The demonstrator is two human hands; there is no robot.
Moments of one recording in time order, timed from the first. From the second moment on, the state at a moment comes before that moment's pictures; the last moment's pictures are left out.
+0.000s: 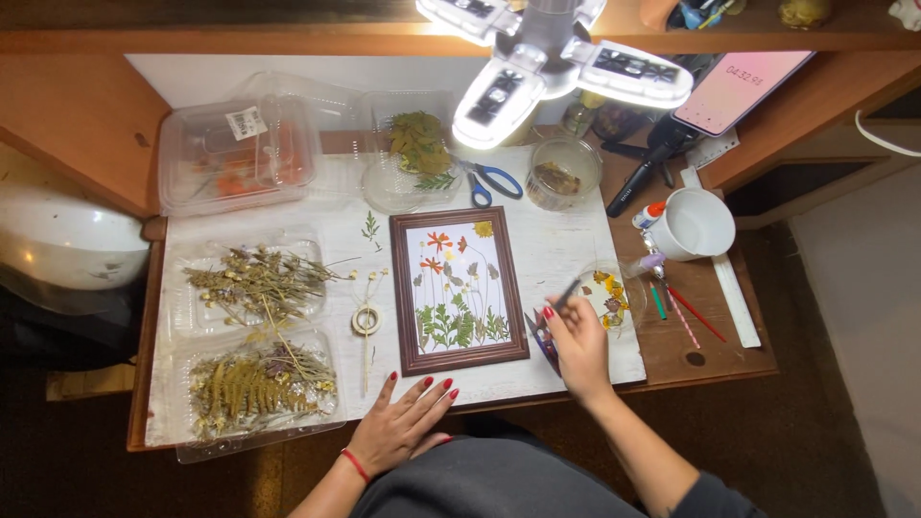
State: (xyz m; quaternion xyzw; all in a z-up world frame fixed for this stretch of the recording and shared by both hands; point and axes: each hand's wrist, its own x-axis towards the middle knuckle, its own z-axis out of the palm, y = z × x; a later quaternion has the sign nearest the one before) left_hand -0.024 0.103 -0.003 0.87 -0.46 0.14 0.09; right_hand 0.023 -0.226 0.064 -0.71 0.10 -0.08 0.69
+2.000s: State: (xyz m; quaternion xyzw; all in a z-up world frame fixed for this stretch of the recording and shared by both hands) left_hand -0.008 0.122 -0.081 0.83 -0.52 0.20 -0.05; right_hand 0.204 -0.140 0.060 -0.72 0.12 0.02 0.68
